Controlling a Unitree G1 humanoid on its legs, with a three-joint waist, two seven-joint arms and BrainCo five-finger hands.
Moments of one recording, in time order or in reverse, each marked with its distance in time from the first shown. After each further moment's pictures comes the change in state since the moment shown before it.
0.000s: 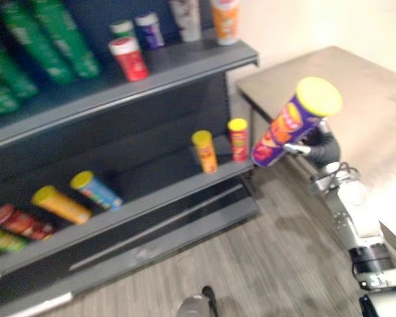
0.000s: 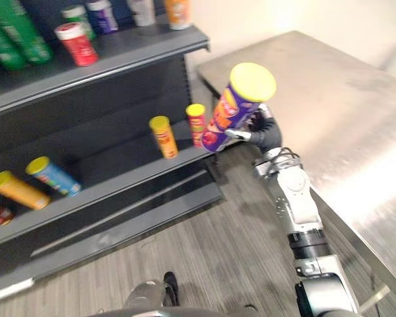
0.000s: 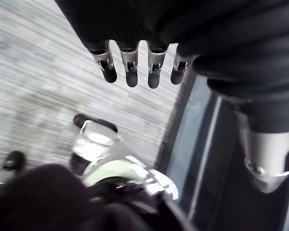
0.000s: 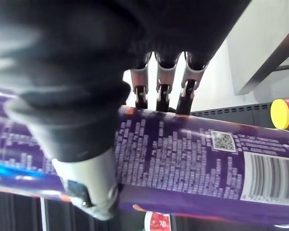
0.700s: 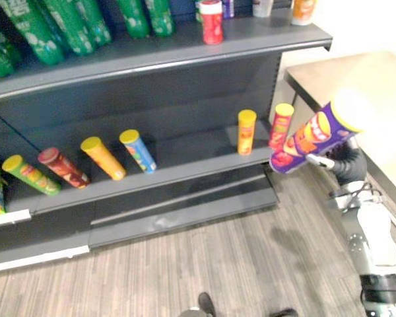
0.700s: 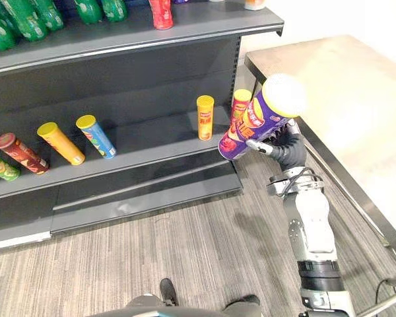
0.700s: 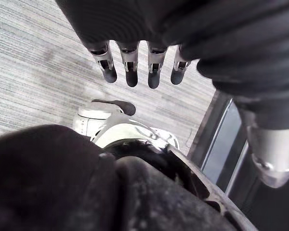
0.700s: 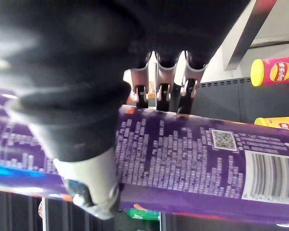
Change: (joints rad) left arm -0.043 0.081 -0.119 0.052 -0.042 0.021 -0.087; right arm 0.194 0.048 -0.108 -0.188 -0.042 0.022 0.004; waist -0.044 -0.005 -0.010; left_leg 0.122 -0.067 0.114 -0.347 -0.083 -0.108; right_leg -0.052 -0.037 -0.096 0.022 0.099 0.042
